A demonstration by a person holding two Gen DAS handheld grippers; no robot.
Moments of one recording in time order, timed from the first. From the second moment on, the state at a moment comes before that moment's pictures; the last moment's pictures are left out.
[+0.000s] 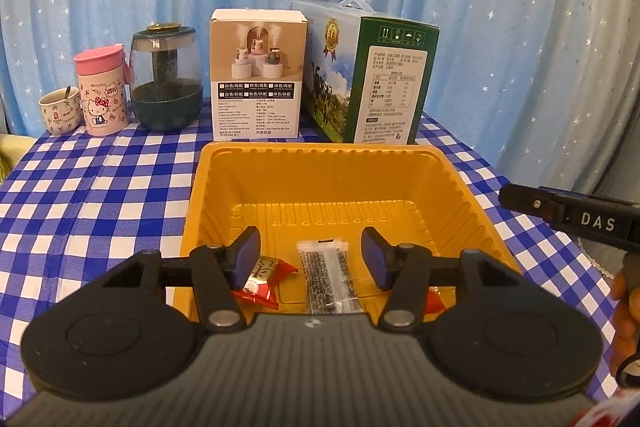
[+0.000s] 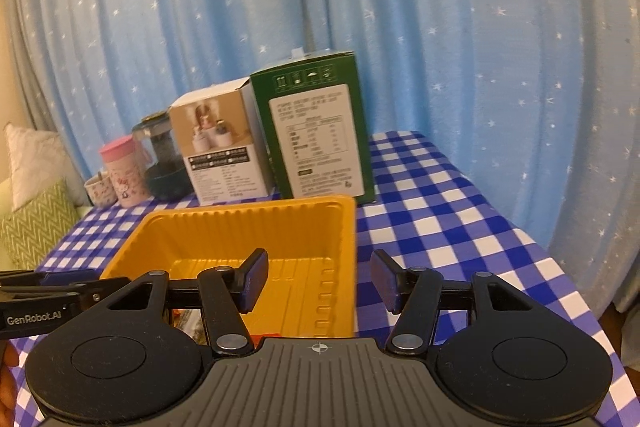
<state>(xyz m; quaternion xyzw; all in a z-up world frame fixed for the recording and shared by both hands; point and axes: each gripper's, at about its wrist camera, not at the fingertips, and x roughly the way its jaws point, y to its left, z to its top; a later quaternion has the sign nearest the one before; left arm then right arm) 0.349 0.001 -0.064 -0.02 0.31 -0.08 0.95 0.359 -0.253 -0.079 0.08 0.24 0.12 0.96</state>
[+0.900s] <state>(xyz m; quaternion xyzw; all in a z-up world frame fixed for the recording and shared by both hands) 0.214 0.013 -0.057 -0.04 0.32 -0.07 0.94 0.254 -0.256 -0.087 0.10 0.29 0.12 0.94</state>
